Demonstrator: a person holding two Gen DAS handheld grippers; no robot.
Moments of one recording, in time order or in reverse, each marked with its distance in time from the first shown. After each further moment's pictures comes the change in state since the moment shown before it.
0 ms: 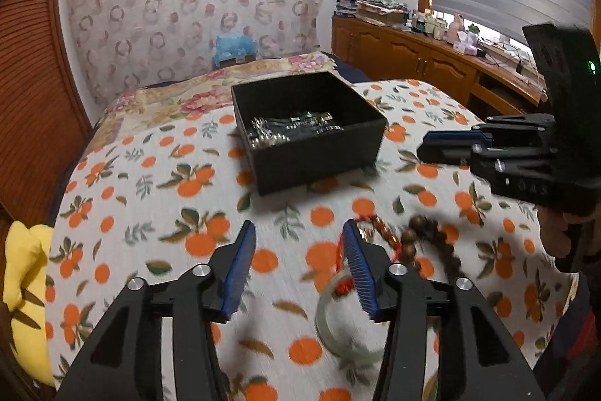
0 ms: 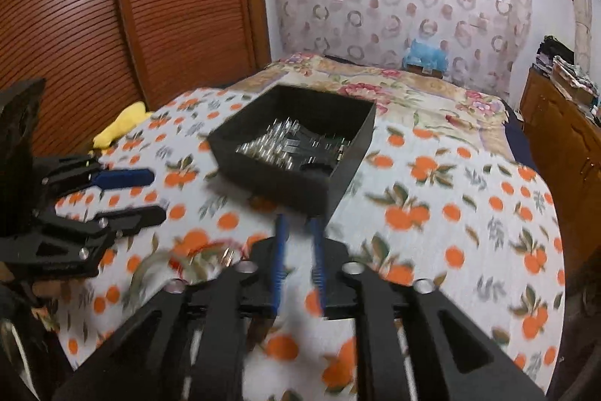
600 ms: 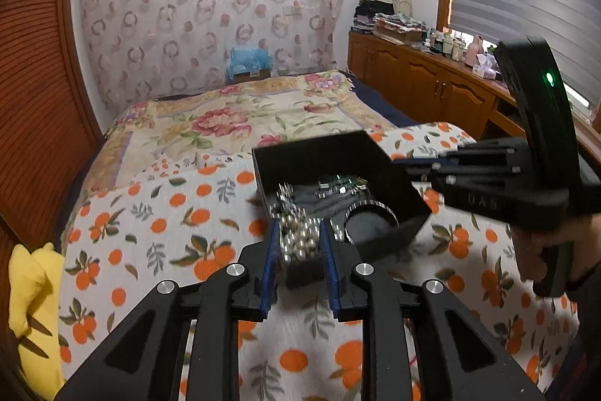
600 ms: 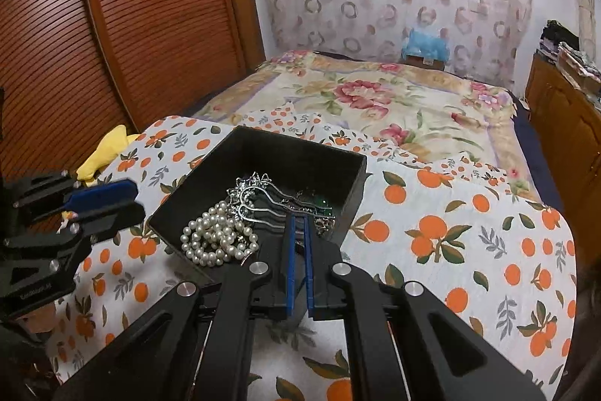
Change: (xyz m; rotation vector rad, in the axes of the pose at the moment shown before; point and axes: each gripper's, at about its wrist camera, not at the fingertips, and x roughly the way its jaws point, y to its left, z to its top) left arm 0.032 0.024 0.071 -0.044 -0.044 0.039; right arm 0.066 -0.038 0.077 0.063 0.024 0.020
